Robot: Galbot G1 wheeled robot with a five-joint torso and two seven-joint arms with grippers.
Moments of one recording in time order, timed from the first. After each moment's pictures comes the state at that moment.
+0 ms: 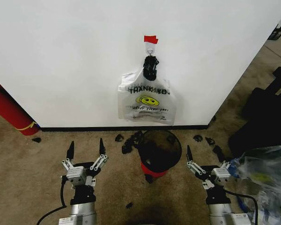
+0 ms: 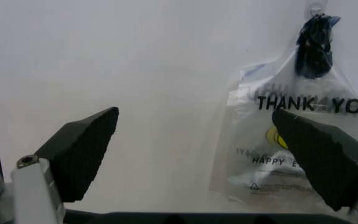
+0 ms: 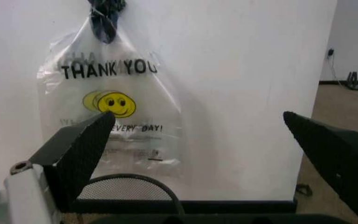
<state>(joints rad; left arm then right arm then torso) 1.80 -1.59 -0.39 -2.26 0.09 -0.42 -0.18 -1.81 1.48 0.51 2.21 0.05 0.36 0.02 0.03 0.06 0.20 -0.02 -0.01</state>
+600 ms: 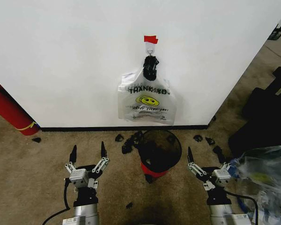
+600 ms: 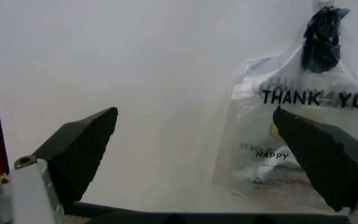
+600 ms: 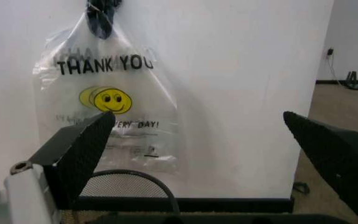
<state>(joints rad) 1.81 -1.58 -0.39 -2.25 0.08 -0.42 -0.19 -1.80 1.47 0.53 2.19 0.07 0.37 0.01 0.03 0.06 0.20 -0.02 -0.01</state>
